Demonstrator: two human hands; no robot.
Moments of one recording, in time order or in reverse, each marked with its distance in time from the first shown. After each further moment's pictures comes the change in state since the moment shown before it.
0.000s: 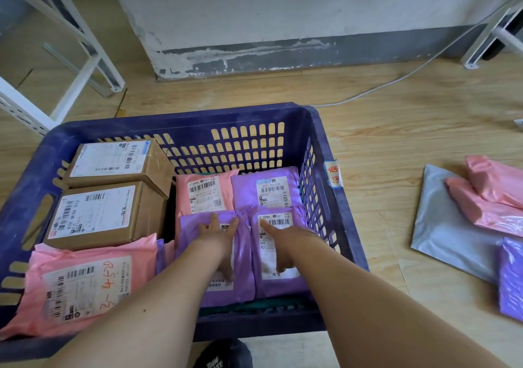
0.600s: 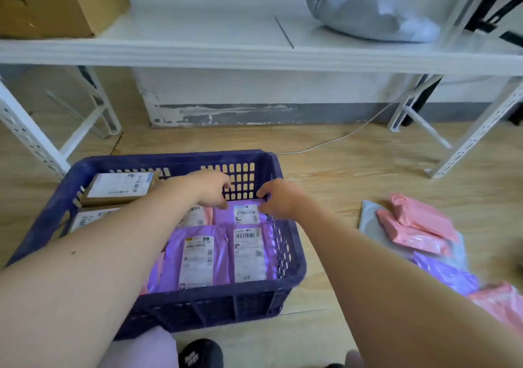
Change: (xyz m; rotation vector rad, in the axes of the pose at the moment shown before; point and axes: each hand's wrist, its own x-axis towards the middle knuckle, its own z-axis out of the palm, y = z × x) left_hand -0.154 0.003 -0.123 -0.030 0.457 0.259; right_hand -0.169 0.018 -0.079 0.310 0.577 -0.119
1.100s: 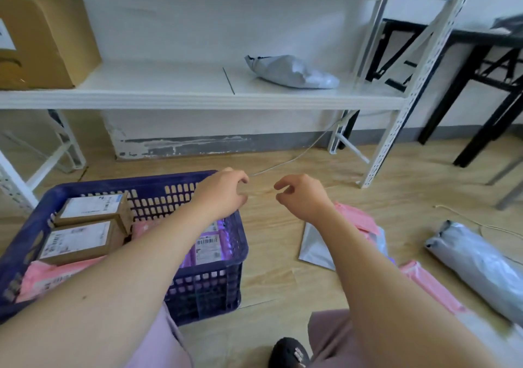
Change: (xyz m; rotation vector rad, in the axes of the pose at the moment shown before) left_hand -0.116 0.127 -0.009 -0.264 0.524 0.232; right_hand -0.175 0.057 -0.058 0.196 0.472 0.114
